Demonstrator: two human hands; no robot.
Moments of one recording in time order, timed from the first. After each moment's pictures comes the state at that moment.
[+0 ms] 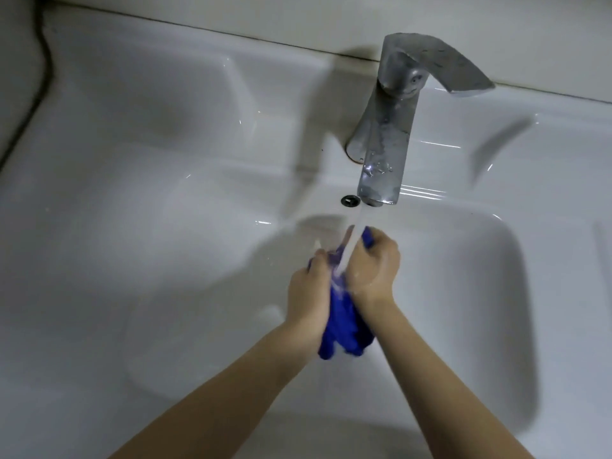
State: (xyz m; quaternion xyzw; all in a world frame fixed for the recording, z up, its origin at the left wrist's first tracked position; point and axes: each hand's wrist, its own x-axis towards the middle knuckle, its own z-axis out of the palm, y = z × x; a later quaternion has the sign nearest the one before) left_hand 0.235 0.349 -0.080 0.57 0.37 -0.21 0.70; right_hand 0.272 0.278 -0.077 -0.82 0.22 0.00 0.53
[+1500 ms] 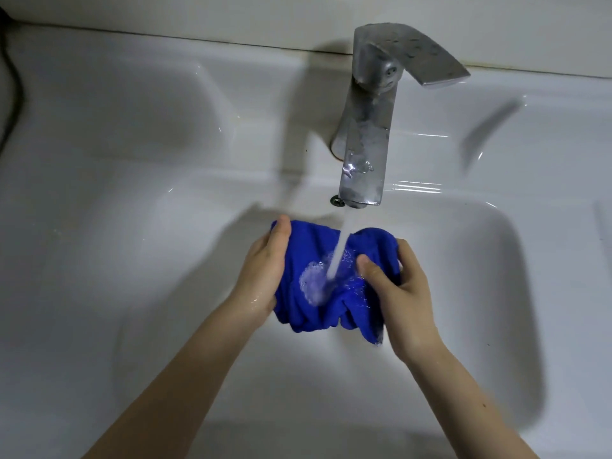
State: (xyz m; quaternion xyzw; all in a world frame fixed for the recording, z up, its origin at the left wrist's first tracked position) left_hand 0.268 0.406 -0.082 0.61 0.30 -0.17 0.71; right_hand 0.231 0.230 -0.064 -0.68 0.17 0.07 0.72
